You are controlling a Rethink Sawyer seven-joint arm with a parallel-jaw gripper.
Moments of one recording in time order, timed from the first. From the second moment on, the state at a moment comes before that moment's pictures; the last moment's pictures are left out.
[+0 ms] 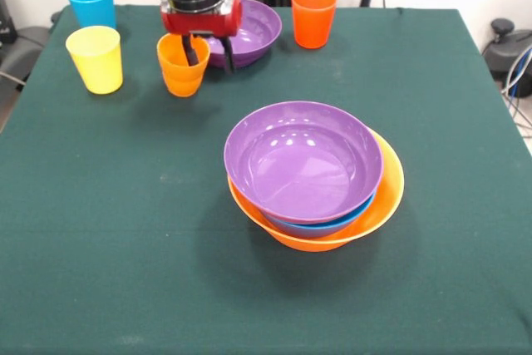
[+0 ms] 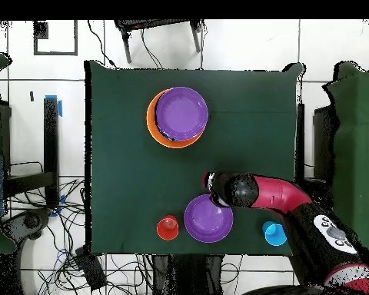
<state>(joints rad) -0.75 -0.54 0.33 1.83 -0.43 0.45 1.82</state>
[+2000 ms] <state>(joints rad) -0.74 -0.68 0.35 1.75 -0.39 0.56 1.82</state>
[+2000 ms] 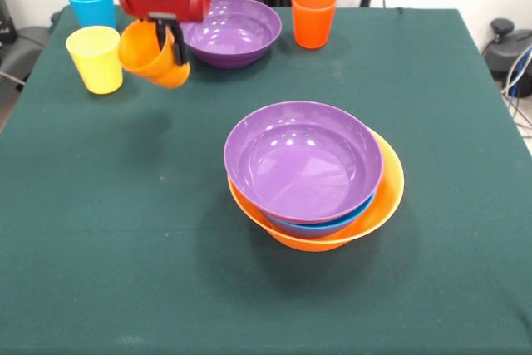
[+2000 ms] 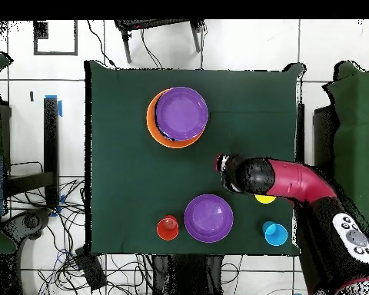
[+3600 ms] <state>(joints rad) -0.34 -0.75 0.34 1.27 -0.24 1.05 1.84</state>
